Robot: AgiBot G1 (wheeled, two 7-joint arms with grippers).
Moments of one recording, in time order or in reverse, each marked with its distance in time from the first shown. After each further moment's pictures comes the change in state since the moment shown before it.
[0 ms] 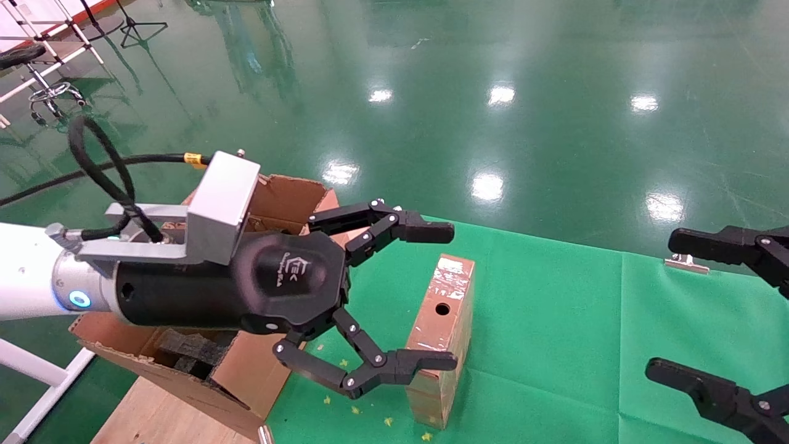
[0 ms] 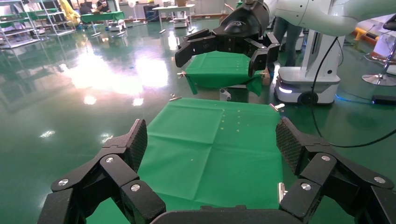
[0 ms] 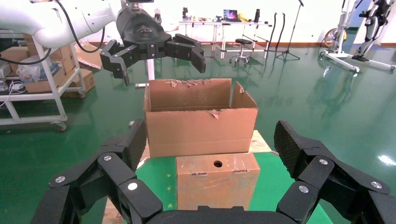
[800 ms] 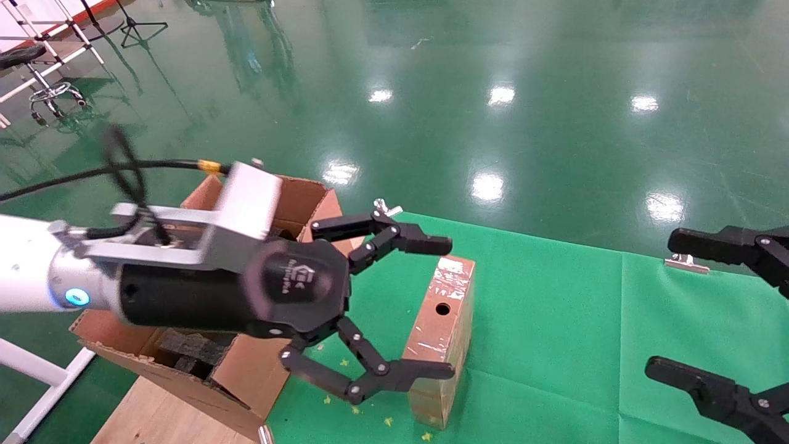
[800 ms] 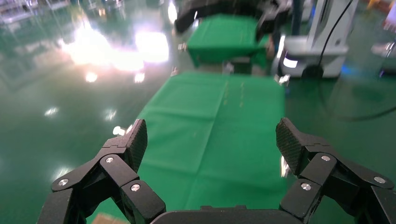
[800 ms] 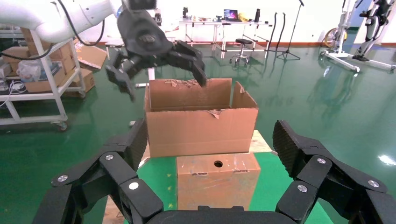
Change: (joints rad) left arm -0.078 -0.022 0.052 -0.040 0.153 -0.030 -0.057; right arm 0.000 0.000 0.000 0.000 0.000 0.000 0.000
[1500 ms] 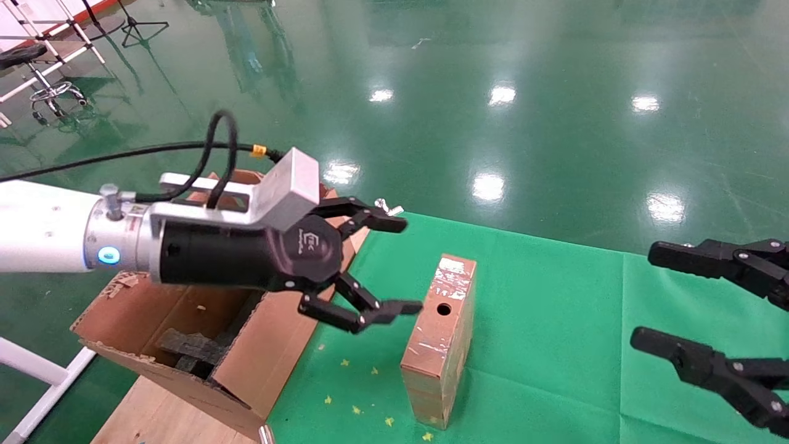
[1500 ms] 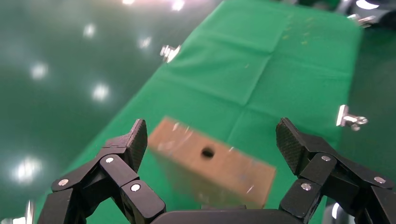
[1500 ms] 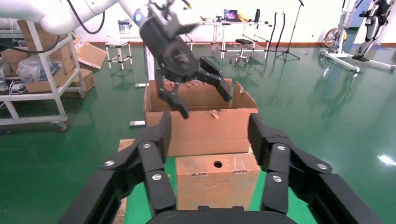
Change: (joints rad) left arm -0.169 -0.012 0.113 -0.025 0.301 -0.072 -0.276; right arm 0.000 0.000 0.000 0.000 0.000 0.000 0.000
